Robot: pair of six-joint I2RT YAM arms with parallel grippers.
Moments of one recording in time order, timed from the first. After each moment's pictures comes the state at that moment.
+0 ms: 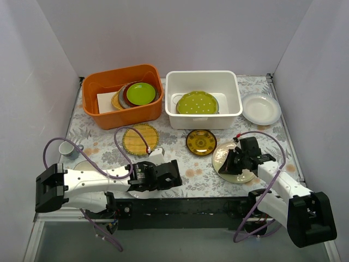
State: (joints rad) left arm -1.31 1.18 0.71 -0.57 -0.37 -1.36; right arm 0.24 1.01 0.38 -0.44 -0.40 0.51
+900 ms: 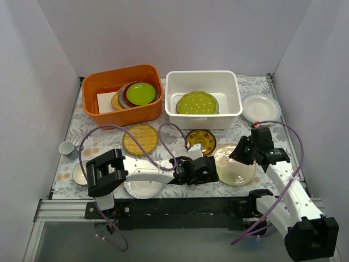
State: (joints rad) left arm -1.32 1.73 1.05 -0.21 -0.28 -1.29; right arm 0.21 0.84 0.61 -0.71 -0.14 0.59
